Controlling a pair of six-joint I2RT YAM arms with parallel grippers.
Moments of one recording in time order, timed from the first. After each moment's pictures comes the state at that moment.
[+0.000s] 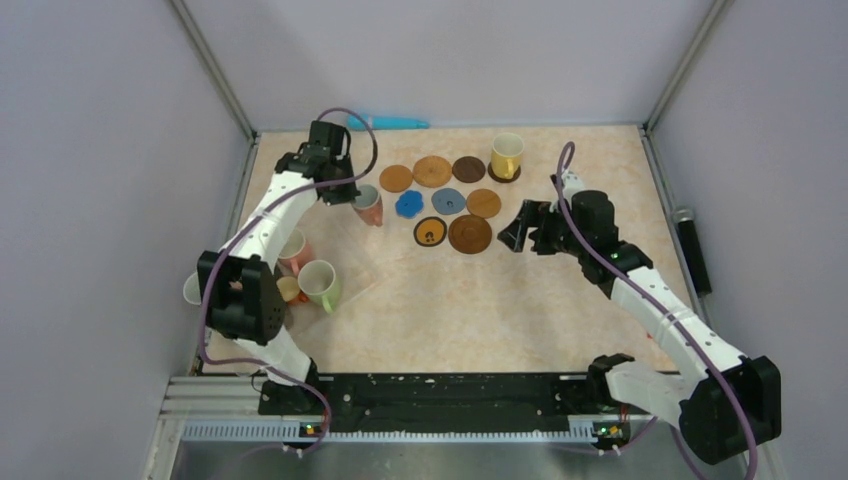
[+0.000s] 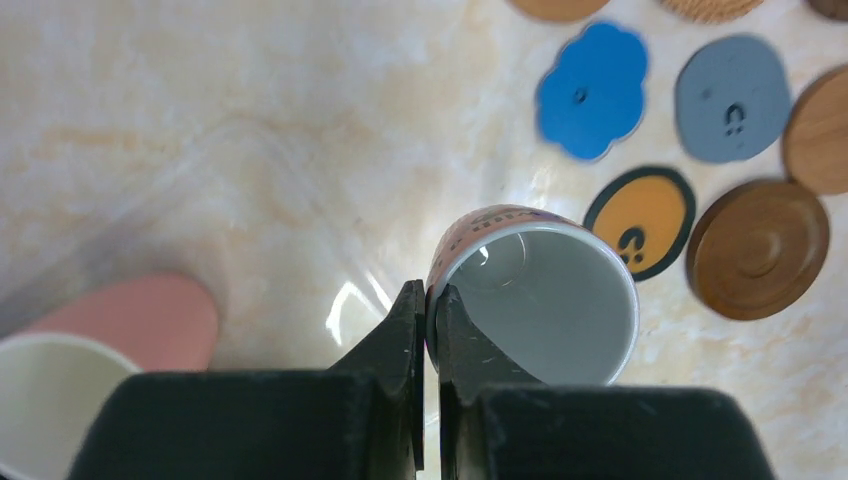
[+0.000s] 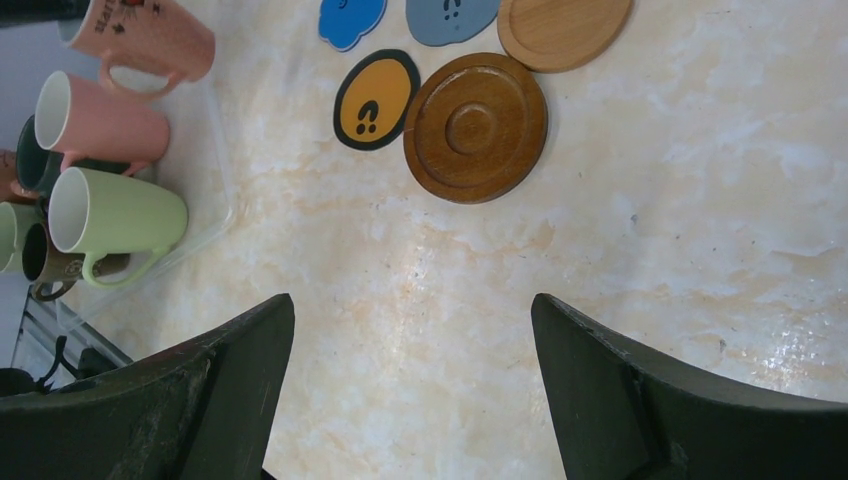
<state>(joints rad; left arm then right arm) -0.21 1.63 1.45 -0.76 -0.07 -0.37 0.34 1.05 0.77 -0.23 -0.27 0.42</state>
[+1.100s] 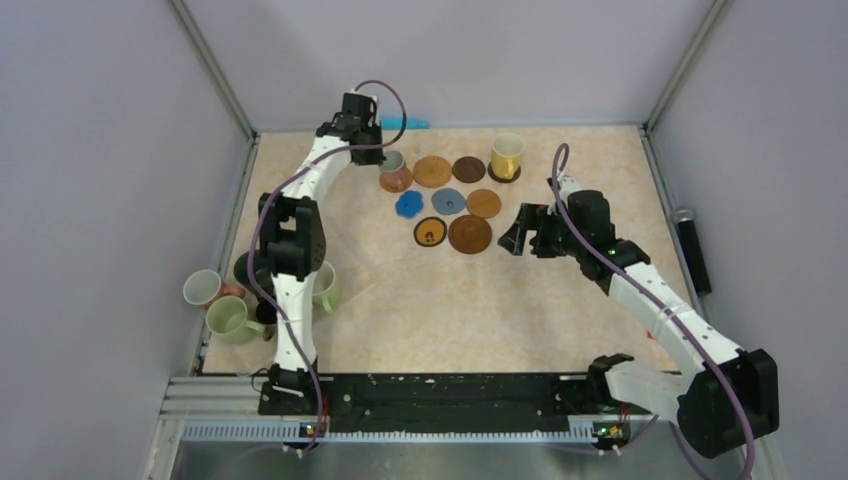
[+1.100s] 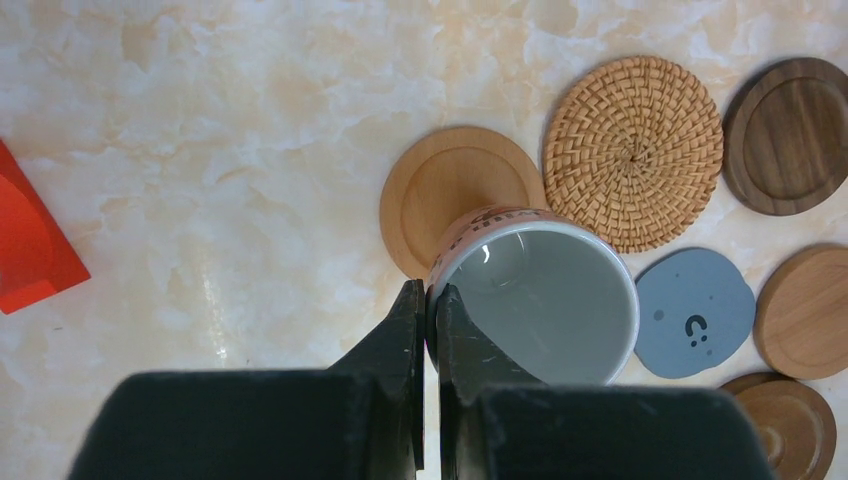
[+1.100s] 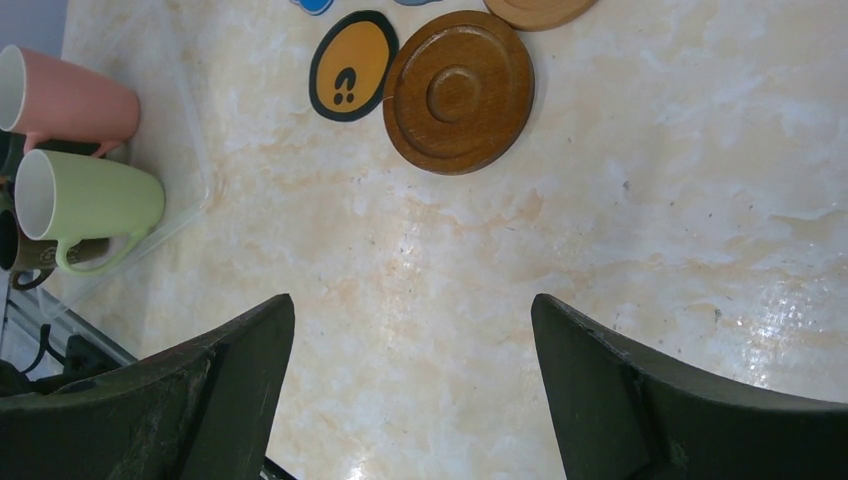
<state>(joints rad) -0.21 2.24 2.04 -0.62 0.03 -0.23 0.35 1.08 0.78 -0.30 -0.27 0.41</state>
